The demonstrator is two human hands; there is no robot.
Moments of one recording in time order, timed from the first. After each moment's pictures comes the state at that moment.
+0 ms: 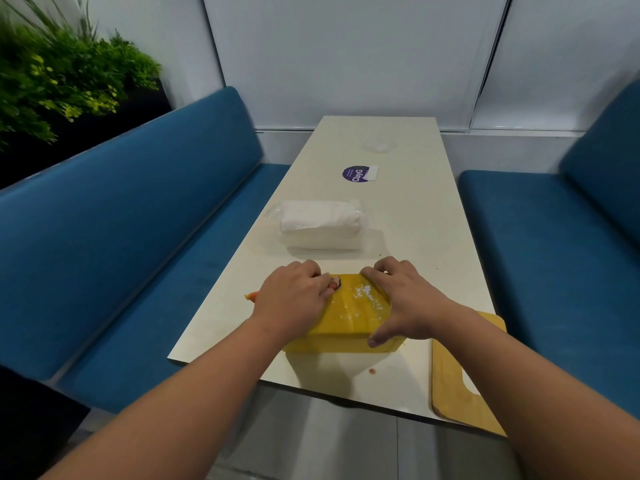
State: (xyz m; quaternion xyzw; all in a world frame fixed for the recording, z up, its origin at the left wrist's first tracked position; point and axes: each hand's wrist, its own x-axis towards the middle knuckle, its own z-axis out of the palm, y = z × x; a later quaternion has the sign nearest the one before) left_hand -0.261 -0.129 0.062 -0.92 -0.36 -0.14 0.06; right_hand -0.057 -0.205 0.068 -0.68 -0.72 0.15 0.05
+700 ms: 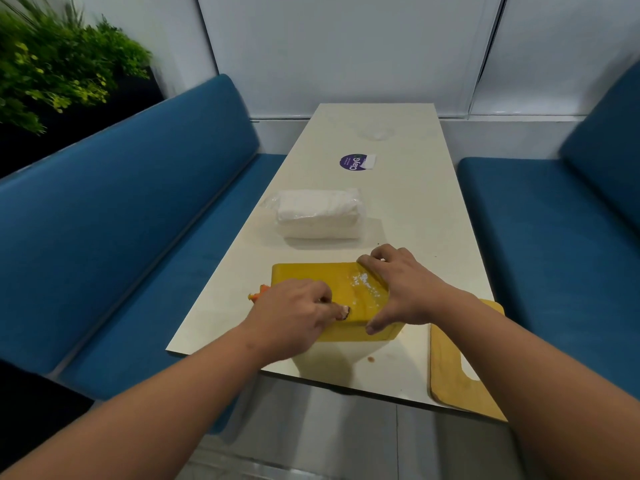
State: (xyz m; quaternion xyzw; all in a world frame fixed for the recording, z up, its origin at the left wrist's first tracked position) left_hand -0.281 -0.152 0.052 -0.97 -0.18 -0.17 0.04; right_hand -0.054 -0.202 0.065 -0.67 -0.72 0.15 0.05
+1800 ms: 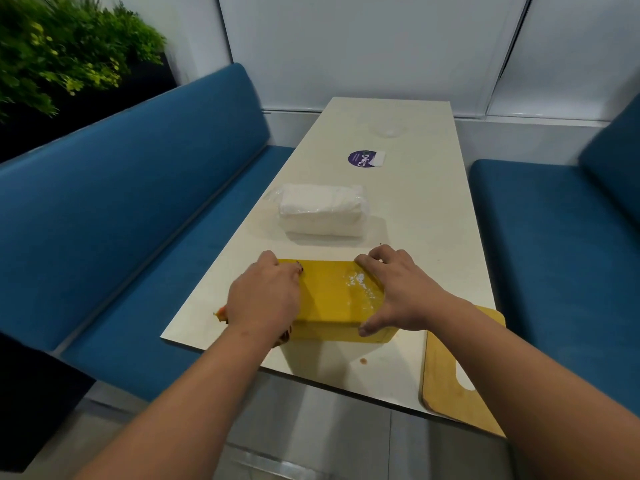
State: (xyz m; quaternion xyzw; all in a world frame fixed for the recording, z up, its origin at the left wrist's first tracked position) left_hand -0.267 -0.152 0.059 -0.79 -0.60 -0.13 0.00; right_hand -0.049 -0.201 0.062 -0.66 -0.73 0.15 0.07
